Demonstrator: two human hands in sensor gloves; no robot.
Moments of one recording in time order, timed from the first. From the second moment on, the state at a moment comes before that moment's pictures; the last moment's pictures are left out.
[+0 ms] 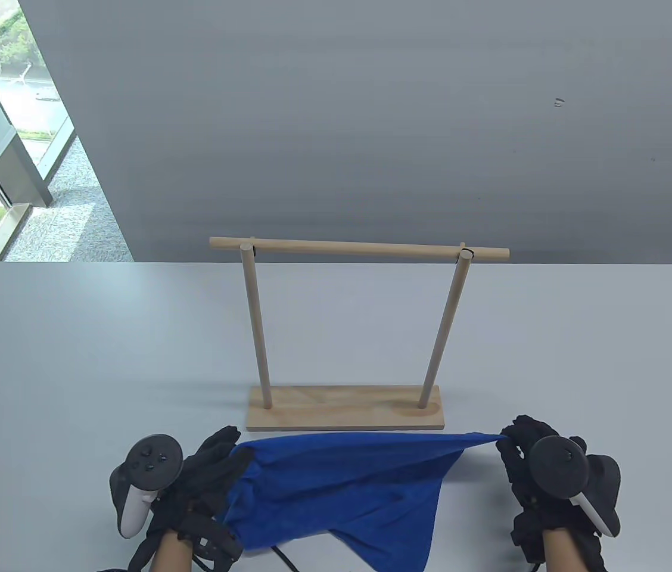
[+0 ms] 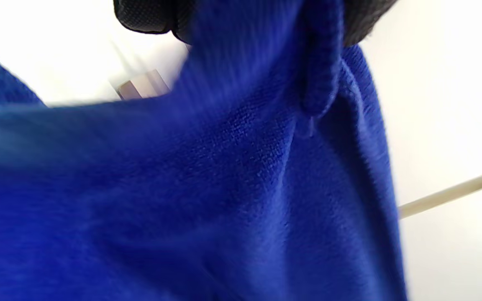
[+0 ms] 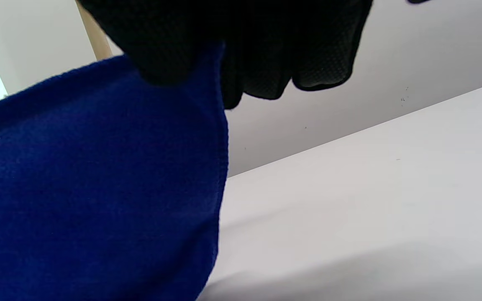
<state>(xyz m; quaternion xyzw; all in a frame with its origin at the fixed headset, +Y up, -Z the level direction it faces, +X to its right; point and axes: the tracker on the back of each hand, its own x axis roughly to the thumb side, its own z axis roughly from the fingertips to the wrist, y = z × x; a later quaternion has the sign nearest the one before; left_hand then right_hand) -0.257 -0.726 -0.293 -0.10 -0.03 0.52 0.85 0.247 -0.687 -0.279 -0.01 -0.08 0.98 0.20</state>
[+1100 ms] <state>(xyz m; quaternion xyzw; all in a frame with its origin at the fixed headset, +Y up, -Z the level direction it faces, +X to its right) -0.160 -0.751 -0.294 -0.19 -0.06 -0.12 0.97 0.252 -0.696 -0.284 -0.03 -0.03 0.98 0.18</state>
